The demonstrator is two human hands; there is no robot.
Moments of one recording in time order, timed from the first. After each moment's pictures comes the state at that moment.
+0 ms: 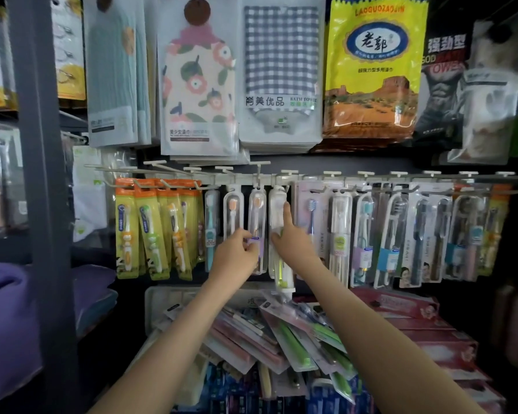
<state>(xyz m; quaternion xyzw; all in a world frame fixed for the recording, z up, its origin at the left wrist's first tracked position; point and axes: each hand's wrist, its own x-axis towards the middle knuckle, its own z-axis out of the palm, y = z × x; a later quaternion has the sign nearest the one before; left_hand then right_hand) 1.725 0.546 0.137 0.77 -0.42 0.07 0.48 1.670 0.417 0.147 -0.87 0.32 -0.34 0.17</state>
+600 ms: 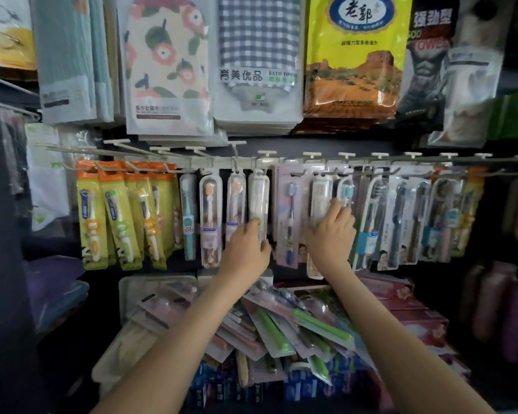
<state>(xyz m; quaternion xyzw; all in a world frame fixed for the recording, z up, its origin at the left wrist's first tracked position) 1.698 0.504 0.118 0.77 -0.50 0.14 0.38 1.607 0.364 0.116 -0.72 0.41 -0.55 -0.04</state>
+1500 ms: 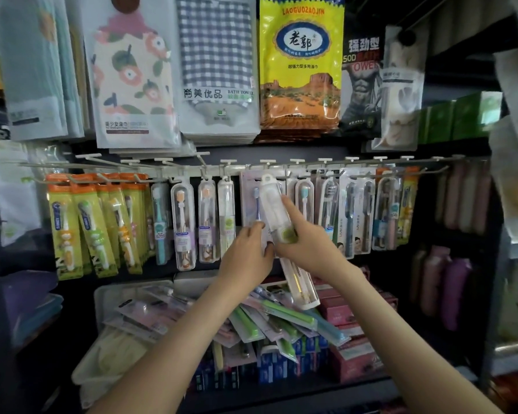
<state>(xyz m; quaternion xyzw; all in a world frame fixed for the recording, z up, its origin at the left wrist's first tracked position) 1.629 0.512 0.123 0.73 -0.56 0.15 0.37 1.502 0.460 0.152 -0.87 0.24 -0.36 0.22</state>
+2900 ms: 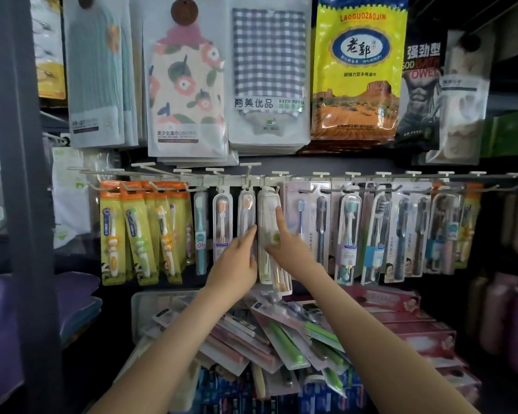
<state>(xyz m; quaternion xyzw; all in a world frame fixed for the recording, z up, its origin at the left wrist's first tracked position) 1.733 0.536 0.118 0.76 -0.53 0.12 0.35 1.651 0.421 0.140 -0.89 0.28 -0.32 0.18</state>
